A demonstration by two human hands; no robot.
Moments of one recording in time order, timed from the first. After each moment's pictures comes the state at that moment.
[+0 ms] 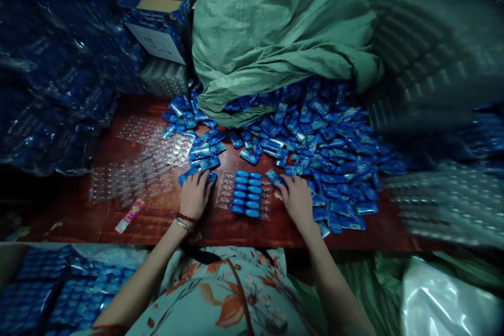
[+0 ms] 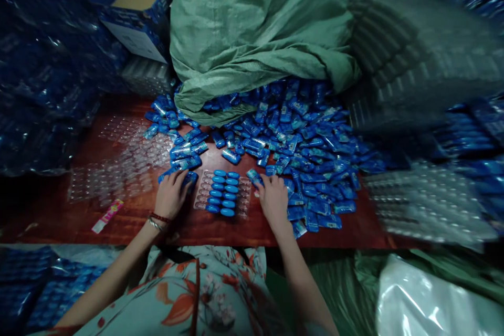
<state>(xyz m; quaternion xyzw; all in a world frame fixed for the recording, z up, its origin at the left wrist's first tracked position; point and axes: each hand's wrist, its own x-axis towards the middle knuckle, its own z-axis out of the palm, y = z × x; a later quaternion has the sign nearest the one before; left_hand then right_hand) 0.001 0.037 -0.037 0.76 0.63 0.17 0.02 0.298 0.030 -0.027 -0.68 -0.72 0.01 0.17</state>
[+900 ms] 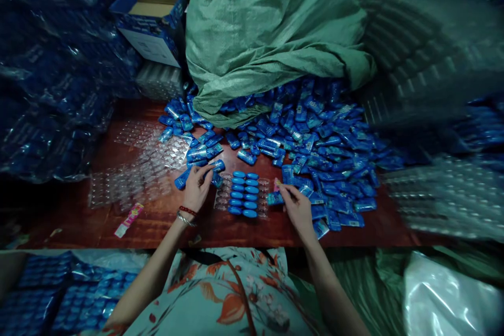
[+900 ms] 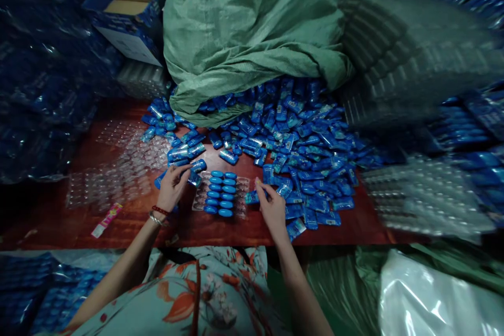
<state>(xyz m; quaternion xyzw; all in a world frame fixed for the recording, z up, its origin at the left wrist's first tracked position) 0.019 0.060 -0.013 0.64 0.63 0.37 0.25 0.289 0.008 -0.012 -0.70 -0.45 0.39 0.40</state>
